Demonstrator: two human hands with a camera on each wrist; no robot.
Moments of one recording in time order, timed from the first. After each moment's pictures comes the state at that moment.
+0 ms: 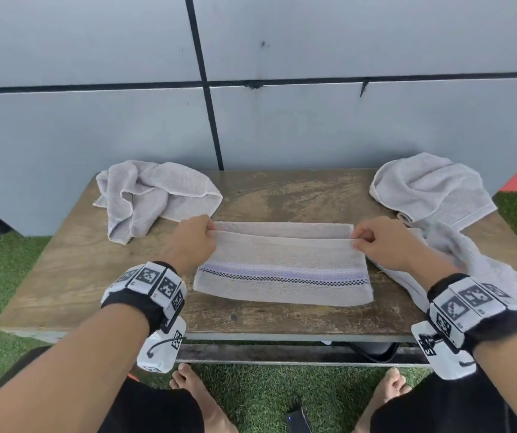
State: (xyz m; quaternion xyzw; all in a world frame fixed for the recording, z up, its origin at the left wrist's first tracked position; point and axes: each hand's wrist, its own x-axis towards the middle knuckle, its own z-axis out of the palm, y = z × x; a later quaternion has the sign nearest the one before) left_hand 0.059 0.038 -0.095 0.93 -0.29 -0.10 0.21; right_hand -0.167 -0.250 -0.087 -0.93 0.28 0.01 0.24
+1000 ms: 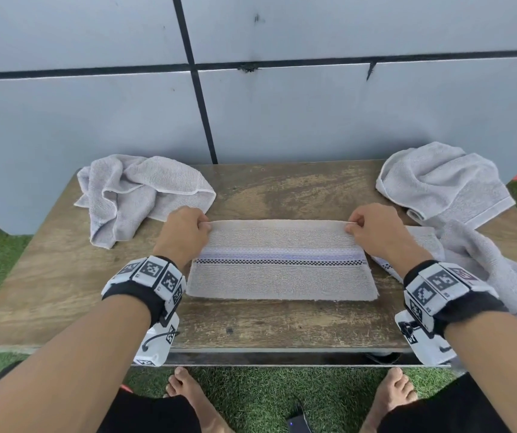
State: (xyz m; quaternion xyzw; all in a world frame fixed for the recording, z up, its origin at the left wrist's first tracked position) left_hand 0.095 0.019 -0.122 0.94 -0.26 -0.05 0.23; right_hand -0.120 -0.259 -0.108 -0.91 0.36 -0.02 0.20
